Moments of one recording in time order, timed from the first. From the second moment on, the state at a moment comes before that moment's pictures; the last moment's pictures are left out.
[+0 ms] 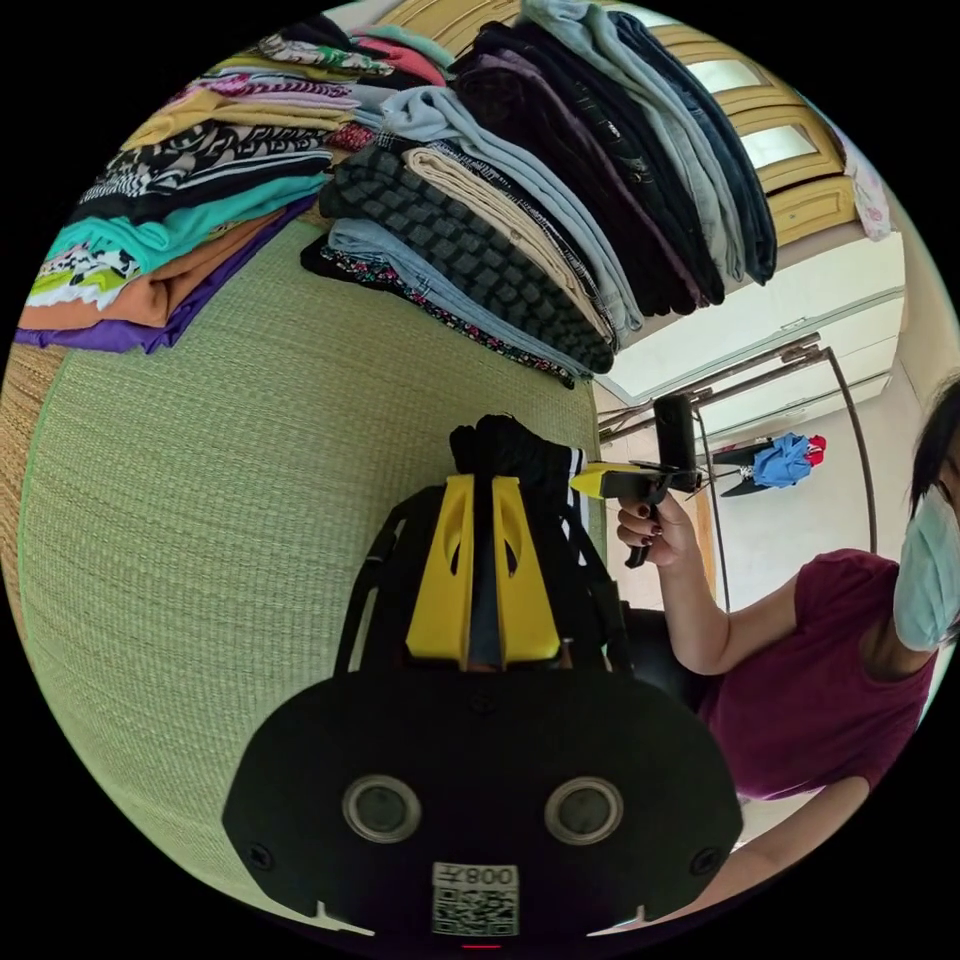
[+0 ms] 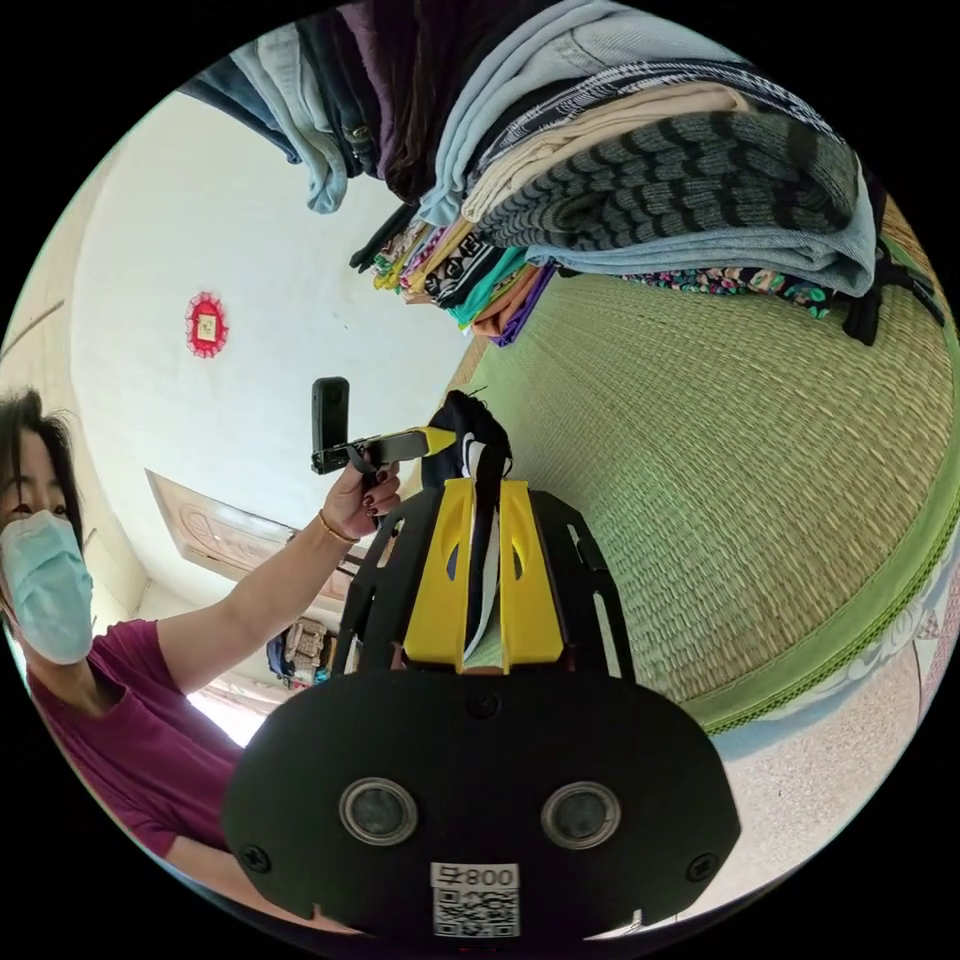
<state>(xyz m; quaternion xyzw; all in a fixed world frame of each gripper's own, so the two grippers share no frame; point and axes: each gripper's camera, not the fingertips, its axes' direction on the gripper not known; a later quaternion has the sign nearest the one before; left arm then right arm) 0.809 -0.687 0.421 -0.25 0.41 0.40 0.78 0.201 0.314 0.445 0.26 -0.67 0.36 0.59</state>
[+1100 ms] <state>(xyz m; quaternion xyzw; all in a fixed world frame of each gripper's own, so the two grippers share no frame) 0.570 -0.638 0.285 -0.20 0.39 0.34 0.83 0.226 0.344 0.333 0.31 -0.67 0.34 0.58</state>
